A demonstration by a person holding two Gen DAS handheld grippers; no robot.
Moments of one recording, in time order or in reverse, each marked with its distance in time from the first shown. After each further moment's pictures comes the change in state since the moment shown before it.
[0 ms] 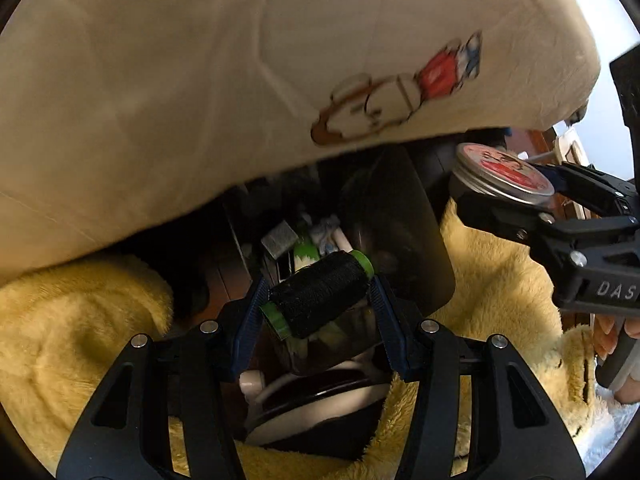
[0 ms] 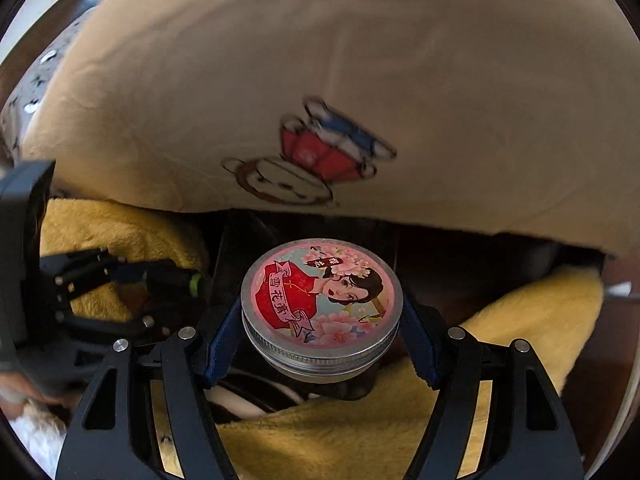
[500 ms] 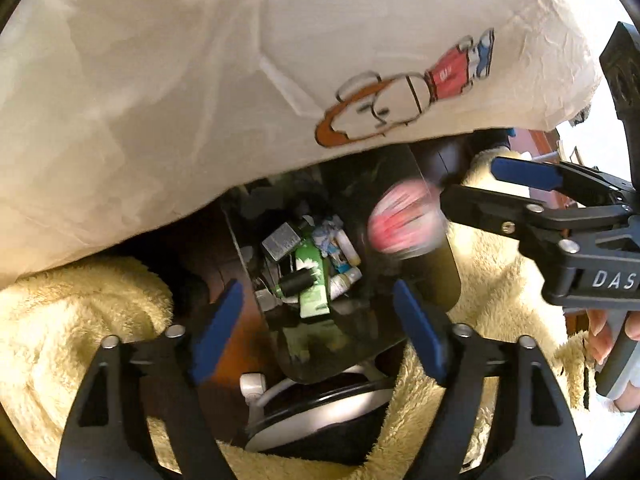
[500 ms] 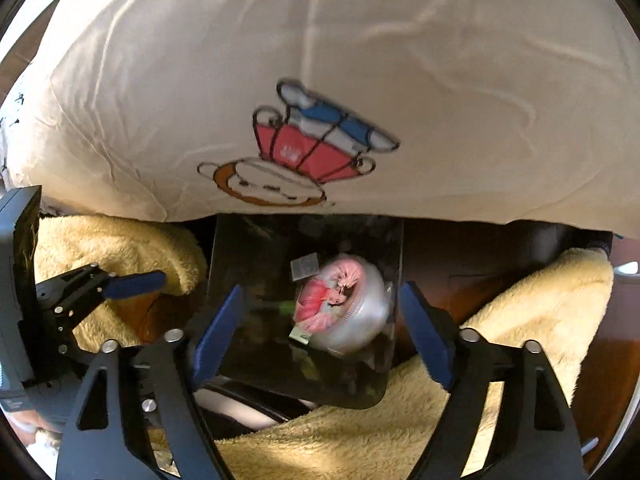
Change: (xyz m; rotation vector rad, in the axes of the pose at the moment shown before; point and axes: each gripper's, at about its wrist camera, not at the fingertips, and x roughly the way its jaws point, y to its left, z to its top) left arm -0.001 0.002 0.003 -0.001 -0.022 0.022; right arm 0.010 -0.005 0.011 0.050 0.011 -0.015
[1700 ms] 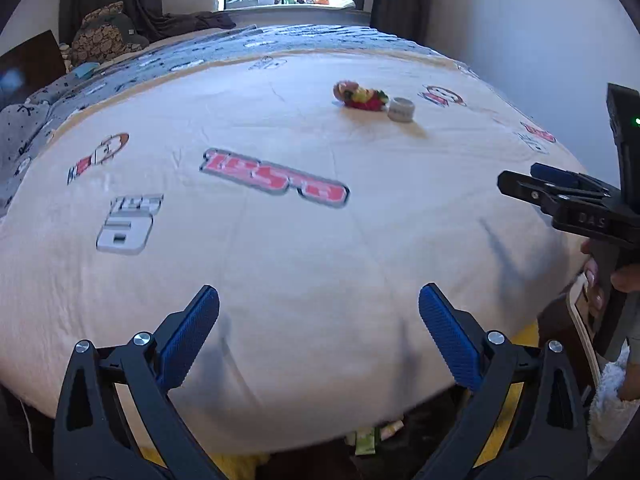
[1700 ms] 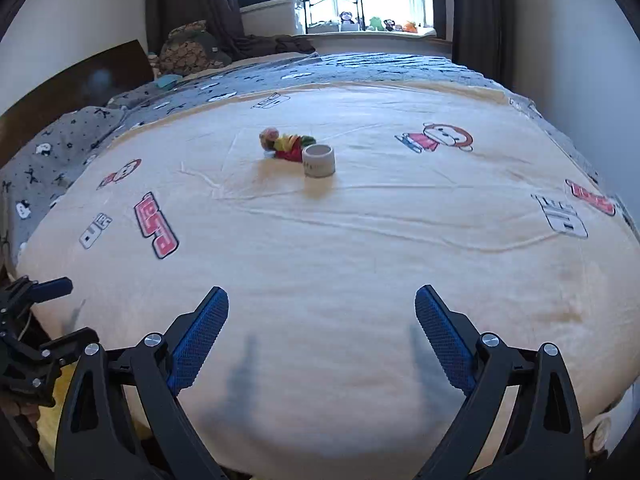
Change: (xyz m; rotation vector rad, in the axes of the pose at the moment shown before) left arm -0.191 0.046 0.140 -0.023 -0.483 0.167; right arm -0.149 0.003 0.187 -0.127 -0.496 -0.107
